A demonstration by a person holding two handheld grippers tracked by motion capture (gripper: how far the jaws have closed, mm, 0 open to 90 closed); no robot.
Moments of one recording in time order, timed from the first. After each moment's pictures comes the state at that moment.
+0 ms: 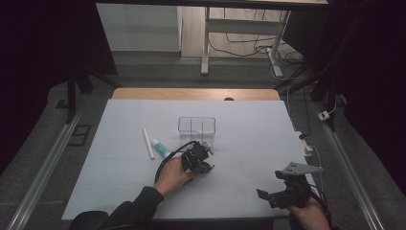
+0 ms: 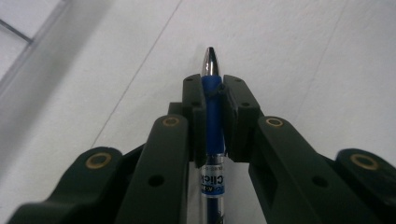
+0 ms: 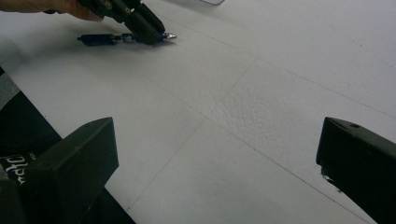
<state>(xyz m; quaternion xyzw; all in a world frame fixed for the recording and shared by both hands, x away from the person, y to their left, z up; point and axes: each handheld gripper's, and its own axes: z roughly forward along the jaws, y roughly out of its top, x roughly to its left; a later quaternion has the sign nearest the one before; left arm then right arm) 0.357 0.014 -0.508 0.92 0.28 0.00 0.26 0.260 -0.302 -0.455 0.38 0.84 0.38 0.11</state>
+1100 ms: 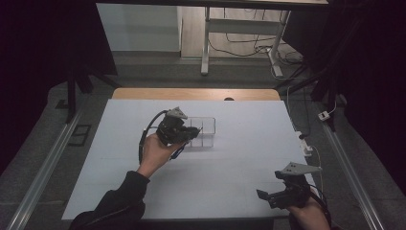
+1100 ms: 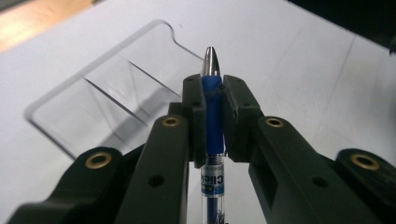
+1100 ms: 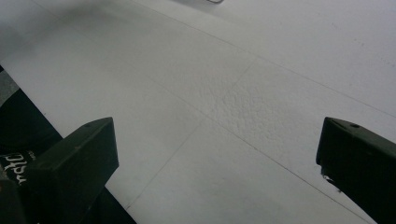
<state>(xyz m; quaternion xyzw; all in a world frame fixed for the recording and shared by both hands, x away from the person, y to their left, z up) 0.380 0.092 -0.421 0.83 0.33 0.08 0.43 0.260 -0.301 -0.455 0.37 0.84 0.38 0.11</state>
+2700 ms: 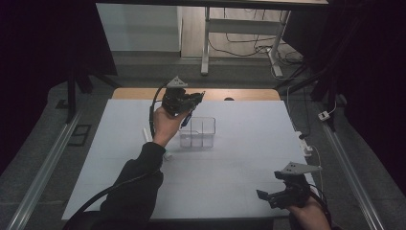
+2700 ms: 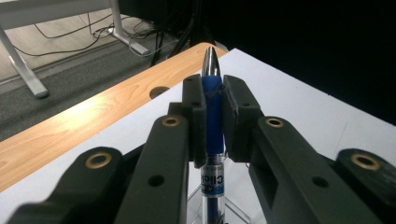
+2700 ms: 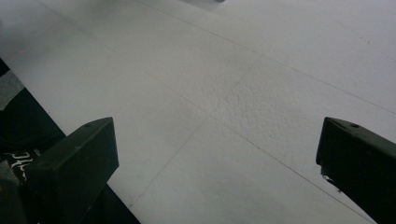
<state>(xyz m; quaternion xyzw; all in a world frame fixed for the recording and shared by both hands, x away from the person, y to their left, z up) 0.451 0.086 -0.397 0.77 0.35 0.15 0.52 0.261 -0.302 -0.456 0.38 0.84 0.38 0.10</state>
